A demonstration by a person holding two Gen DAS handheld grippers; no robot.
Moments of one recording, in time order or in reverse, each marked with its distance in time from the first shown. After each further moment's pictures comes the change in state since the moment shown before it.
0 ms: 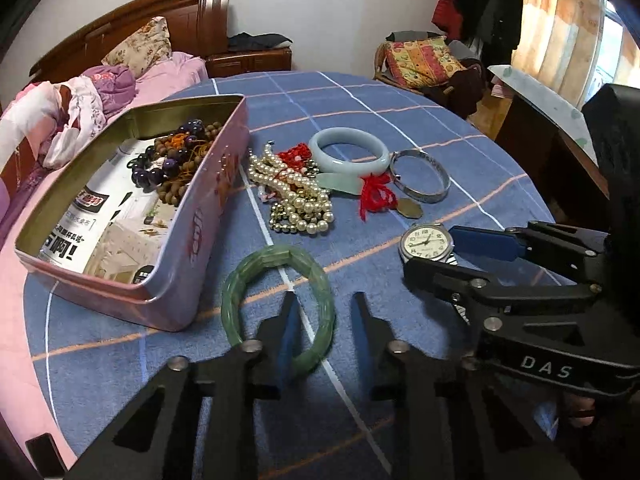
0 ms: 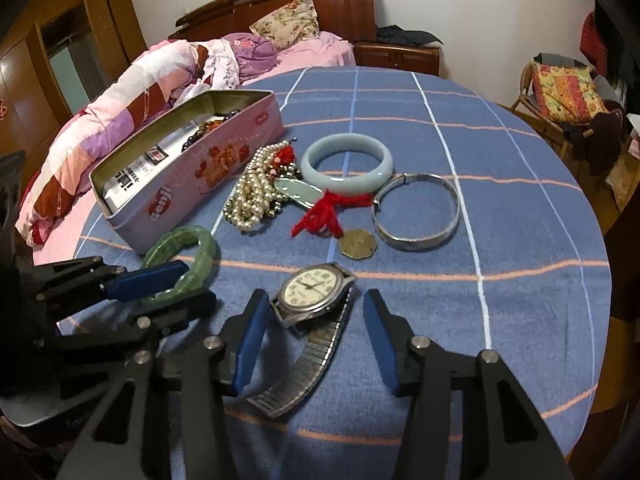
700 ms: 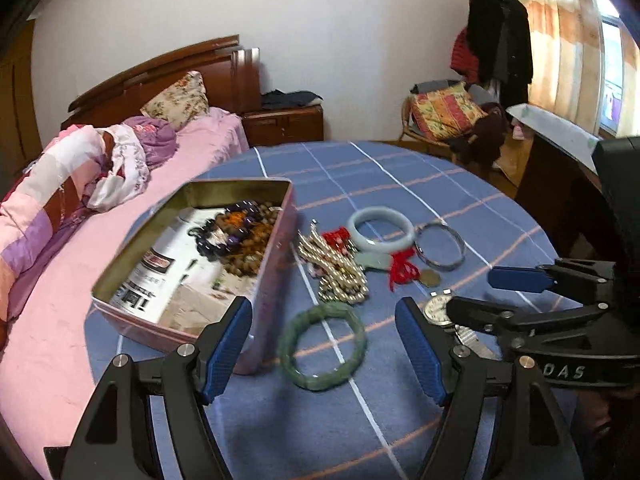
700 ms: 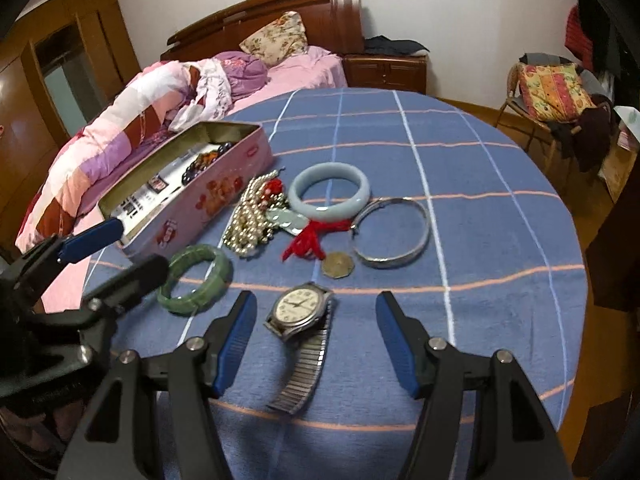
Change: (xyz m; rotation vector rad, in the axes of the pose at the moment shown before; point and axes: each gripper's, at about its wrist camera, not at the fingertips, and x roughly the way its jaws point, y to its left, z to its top) left arm -0.037 0.003 0.018 0.010 -0.202 0.143; right arm -0.020 -0.008 0.014 0.046 -0.038 0.002
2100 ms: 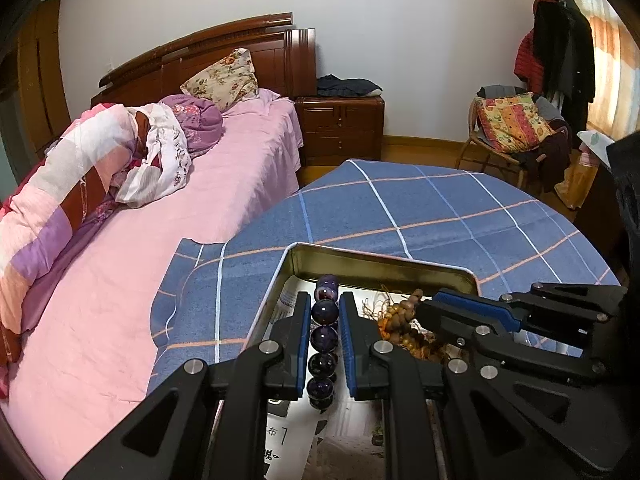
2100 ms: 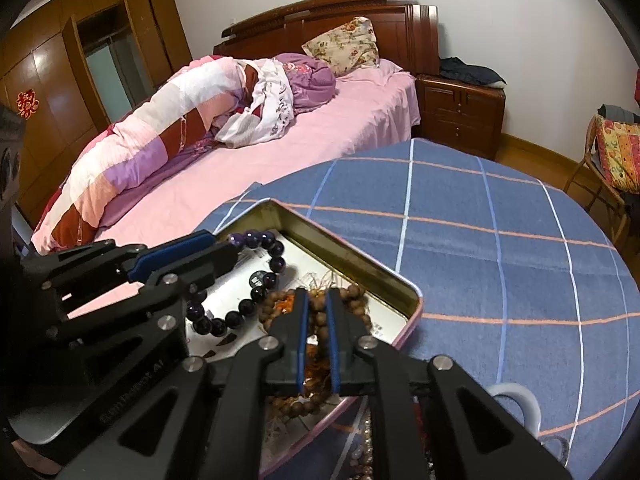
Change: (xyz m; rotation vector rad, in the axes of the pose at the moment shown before) left arm 0.083 0.128 0.089 -0.092 0.053 0.132; right arm 0.103 0.079 0.125 -0.135 -0.036 0.140
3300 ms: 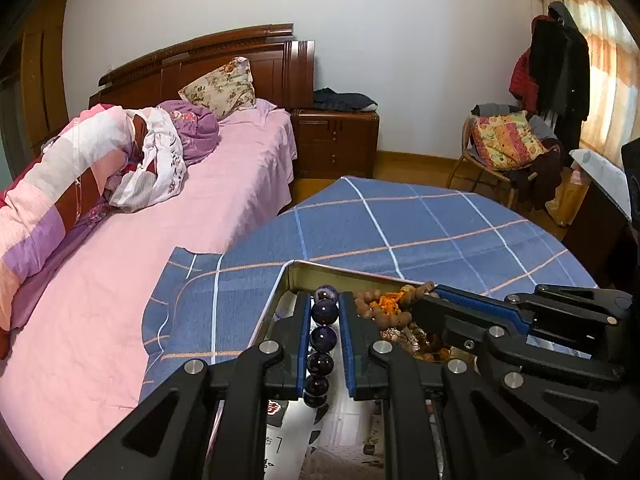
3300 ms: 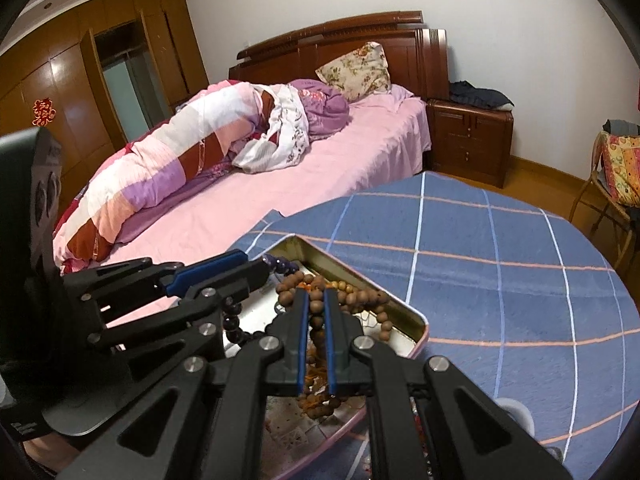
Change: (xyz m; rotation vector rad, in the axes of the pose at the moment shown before) left arm -0.004 0.008 0.004 -0.034 -0.046 -0.040; right arm -0.019 0.009 0.005 -0.021 -0.084 0.046
